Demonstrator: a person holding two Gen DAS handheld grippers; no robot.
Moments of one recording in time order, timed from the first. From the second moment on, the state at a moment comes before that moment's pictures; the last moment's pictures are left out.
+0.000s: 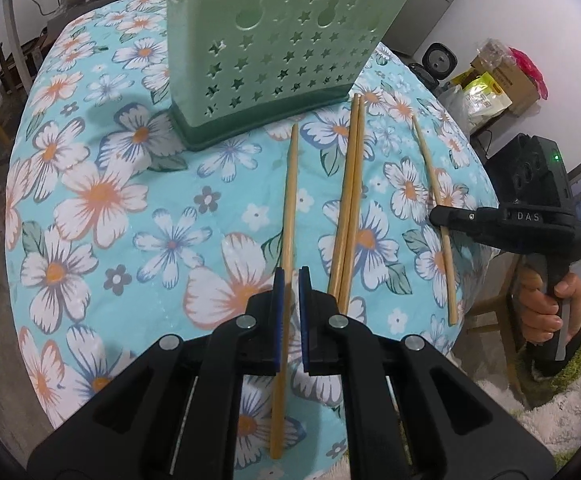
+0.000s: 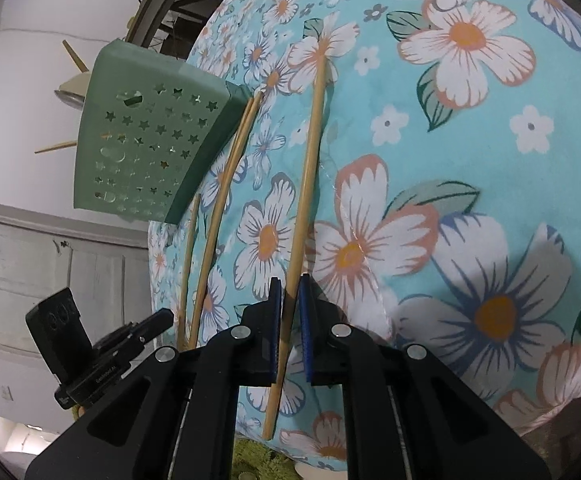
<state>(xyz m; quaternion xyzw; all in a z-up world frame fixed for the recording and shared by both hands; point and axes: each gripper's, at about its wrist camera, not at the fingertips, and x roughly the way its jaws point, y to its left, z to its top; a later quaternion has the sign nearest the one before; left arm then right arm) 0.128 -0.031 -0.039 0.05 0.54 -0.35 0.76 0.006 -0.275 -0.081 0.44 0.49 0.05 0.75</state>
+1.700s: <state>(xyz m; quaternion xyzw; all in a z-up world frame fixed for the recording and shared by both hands) 0.162 -0.063 0.008 0.05 0.45 -0.35 0.82 0.056 -0.311 -0.003 0.37 0.37 0.00 0.85</state>
